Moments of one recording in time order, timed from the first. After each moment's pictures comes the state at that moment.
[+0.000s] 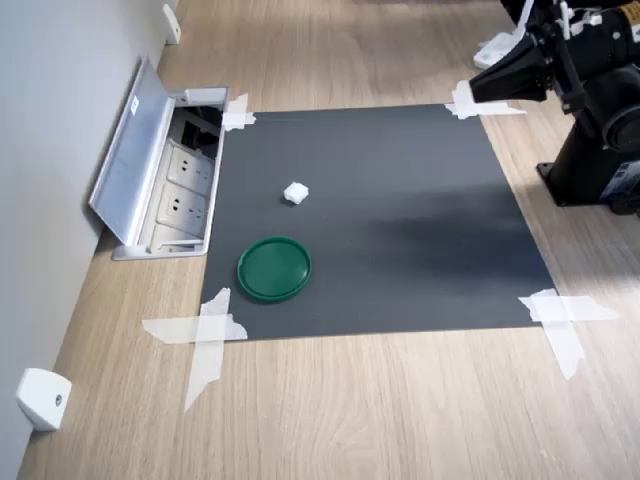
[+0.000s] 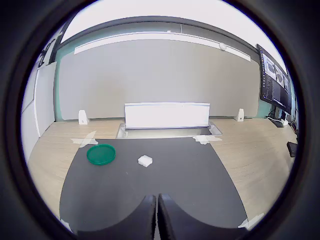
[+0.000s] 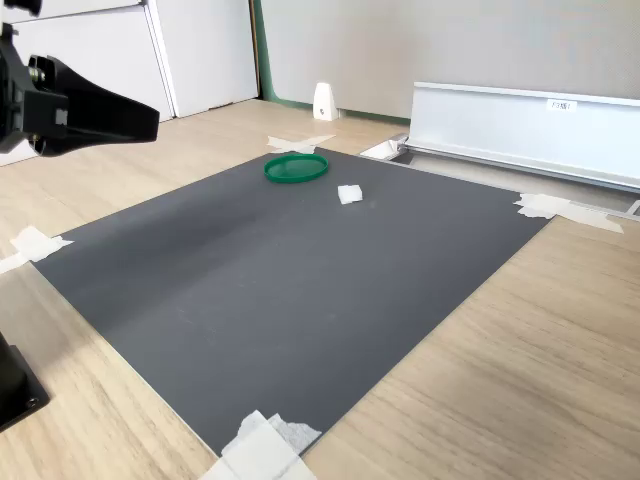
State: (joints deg) arm -4.2 -0.6 -10.3 0.0 30.9 0.6
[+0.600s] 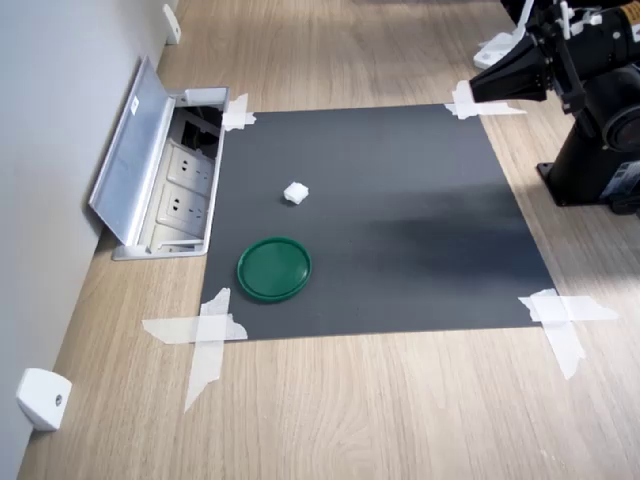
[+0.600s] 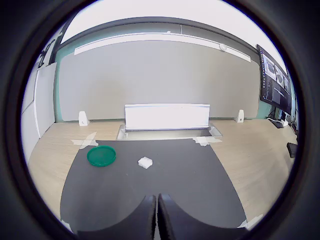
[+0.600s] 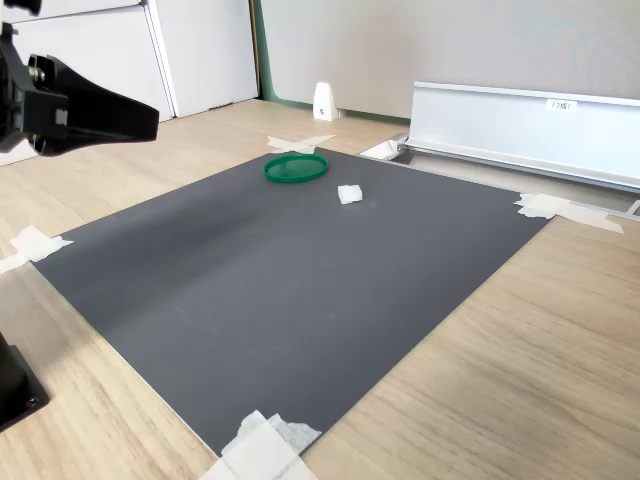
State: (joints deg) arm -4.2 -0.1 -11.0 0.0 30.9 0.4
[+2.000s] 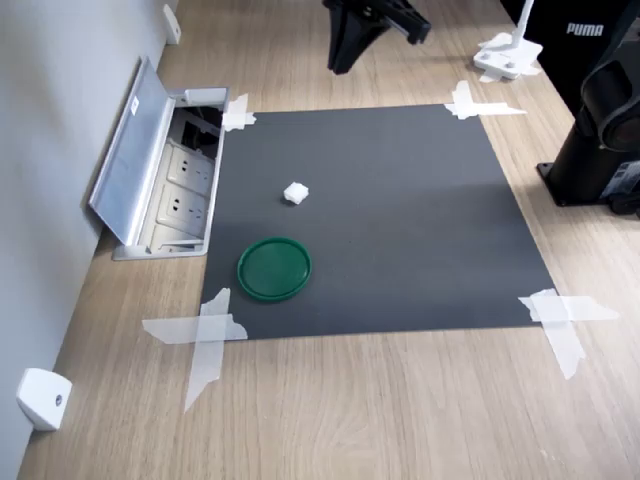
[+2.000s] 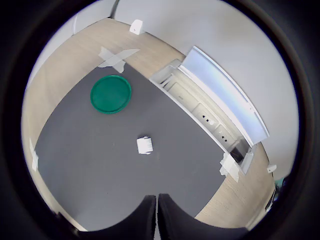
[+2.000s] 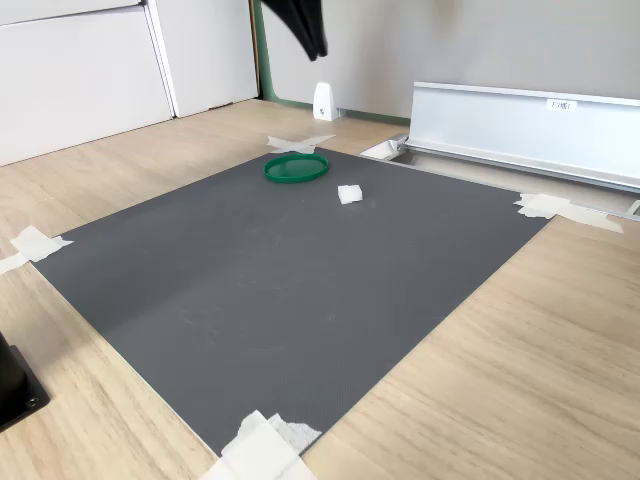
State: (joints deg) arm -11.3 79.8 -69.8 7.3 57.2 -57.8
